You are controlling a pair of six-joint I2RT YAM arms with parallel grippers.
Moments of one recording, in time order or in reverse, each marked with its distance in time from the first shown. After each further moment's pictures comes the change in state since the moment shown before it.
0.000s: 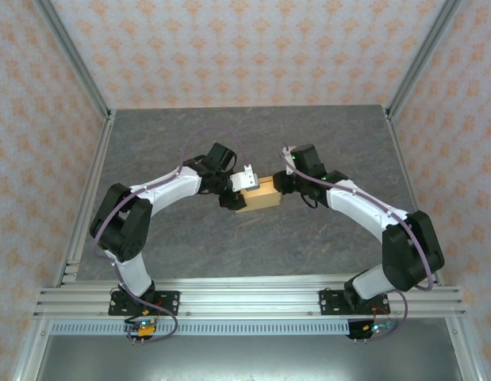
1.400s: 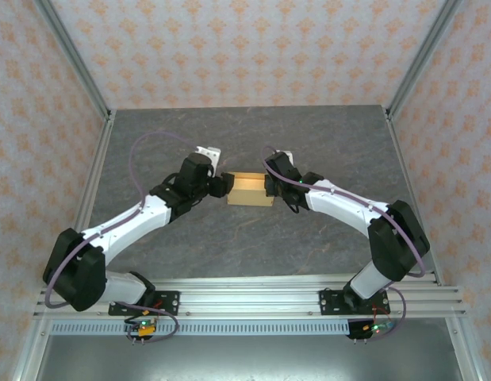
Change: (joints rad) left arm -0.032 -0.413 -0.320 0.342 -0.508 -0.962; right arm 0.169 0.095 0.071 -0.069 0.373 0.298
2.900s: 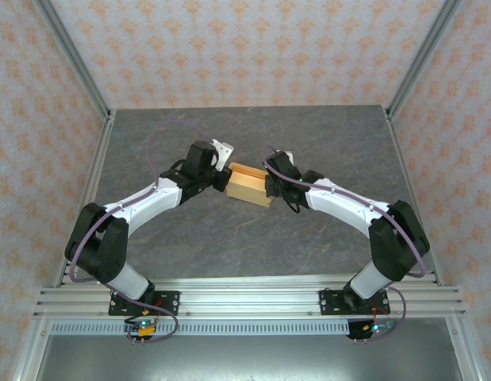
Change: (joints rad) left arm 0.084 0.199 0.129 0.009 0.206 0.260; right arm 0.002 0.000 0.022 -0.058 -0.012 0.007
